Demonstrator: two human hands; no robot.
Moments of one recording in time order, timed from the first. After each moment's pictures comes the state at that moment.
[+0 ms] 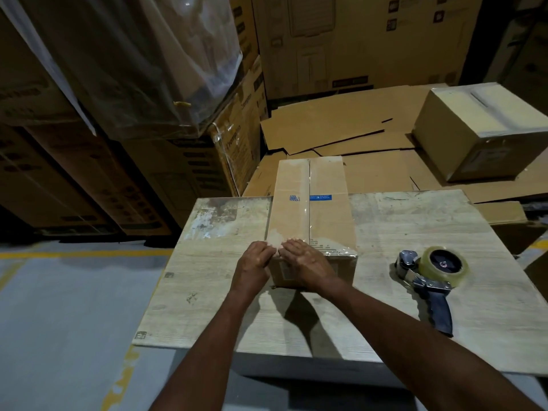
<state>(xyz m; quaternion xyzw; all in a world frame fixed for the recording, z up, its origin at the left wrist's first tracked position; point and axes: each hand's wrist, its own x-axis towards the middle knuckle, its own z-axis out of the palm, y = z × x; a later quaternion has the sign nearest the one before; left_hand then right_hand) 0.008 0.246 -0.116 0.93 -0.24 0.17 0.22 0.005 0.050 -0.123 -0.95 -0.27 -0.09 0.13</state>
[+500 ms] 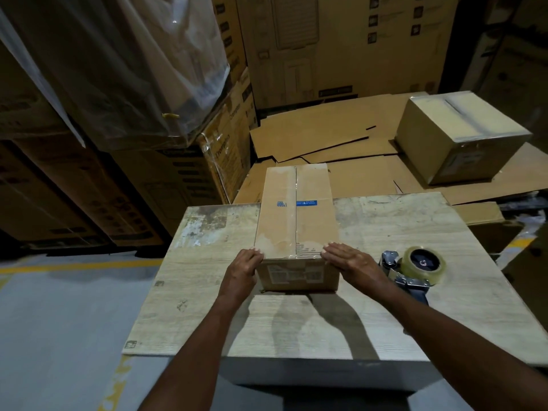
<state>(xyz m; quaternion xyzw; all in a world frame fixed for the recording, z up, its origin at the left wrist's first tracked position) 0.001 0.247 -0.118 0.94 -0.24 0.13 0.20 -0.023 -0.092 -0.130 -0.95 -0.24 -0.13 0.17</state>
